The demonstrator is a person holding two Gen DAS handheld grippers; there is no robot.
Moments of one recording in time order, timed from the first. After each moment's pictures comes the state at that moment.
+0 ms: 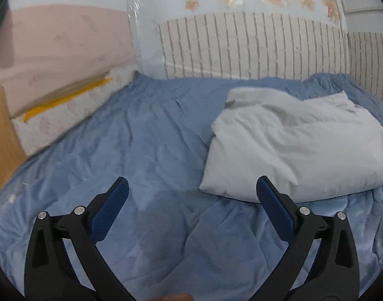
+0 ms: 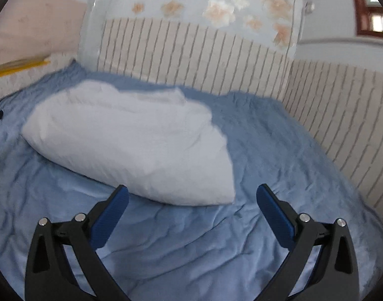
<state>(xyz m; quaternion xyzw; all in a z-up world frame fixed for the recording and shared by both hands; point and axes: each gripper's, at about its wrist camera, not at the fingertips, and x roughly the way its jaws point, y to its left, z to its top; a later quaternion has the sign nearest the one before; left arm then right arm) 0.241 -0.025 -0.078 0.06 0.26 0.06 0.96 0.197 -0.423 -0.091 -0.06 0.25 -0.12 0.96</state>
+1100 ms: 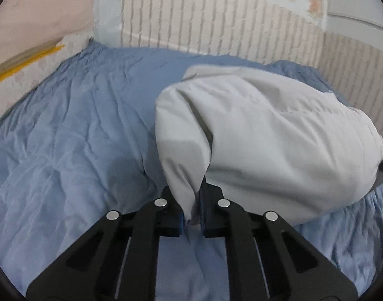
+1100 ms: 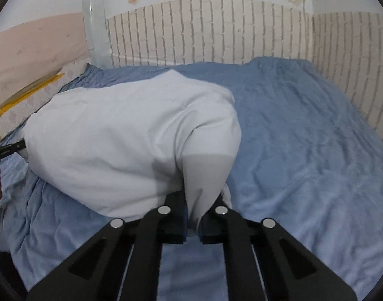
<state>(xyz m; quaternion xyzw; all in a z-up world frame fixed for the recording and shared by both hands) 0.274 -0.056 -0.100 -0.01 0.33 -0.07 0.94 0.190 -0.509 -0.088 0.04 0.32 -0.02 0.95</state>
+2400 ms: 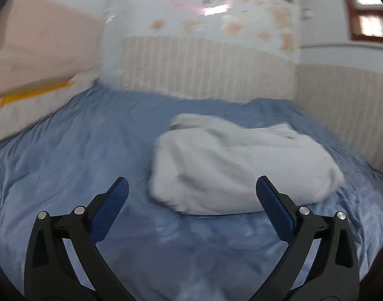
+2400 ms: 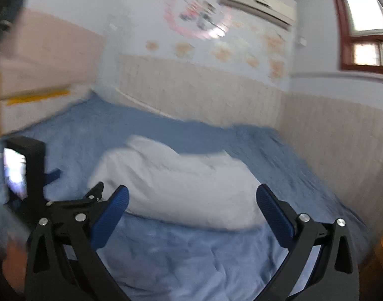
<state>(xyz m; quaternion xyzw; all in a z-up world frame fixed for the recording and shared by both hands) 0.085 -0.056 -0.042 -0.03 0.21 -0.07 0.98 0.013 -0.185 0.047 -0.07 0.16 -0.11 0.98</state>
